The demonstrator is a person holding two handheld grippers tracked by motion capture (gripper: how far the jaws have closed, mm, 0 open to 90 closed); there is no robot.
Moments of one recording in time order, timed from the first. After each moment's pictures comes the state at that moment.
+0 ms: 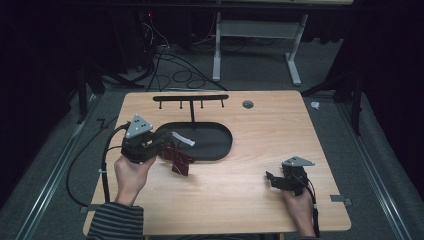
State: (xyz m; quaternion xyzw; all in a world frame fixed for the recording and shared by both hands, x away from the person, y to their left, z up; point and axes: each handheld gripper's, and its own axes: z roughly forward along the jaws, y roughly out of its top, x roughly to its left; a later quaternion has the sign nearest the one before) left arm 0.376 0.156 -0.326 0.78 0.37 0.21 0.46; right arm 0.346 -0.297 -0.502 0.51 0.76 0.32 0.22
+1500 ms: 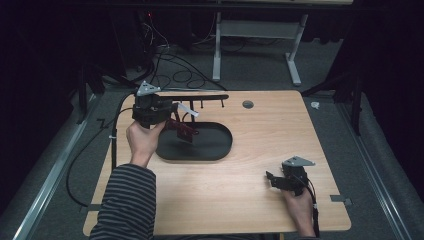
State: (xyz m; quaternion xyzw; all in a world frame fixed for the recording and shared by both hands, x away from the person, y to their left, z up) left arm 0.458 0.136 -0.302 0.76 0.41 0.20 0.46; right arm 0.346 -0.298 -0.502 0.51 0.76 0.33 0.22
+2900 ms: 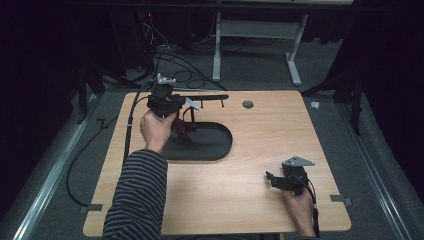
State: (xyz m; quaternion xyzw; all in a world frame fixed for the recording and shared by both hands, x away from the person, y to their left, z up) left arm 0.499 0.101 -0.312 0.77 0.44 0.21 0.41; right arm 0.346 -0.298 -0.502 0.51 0.76 0.33 0.22
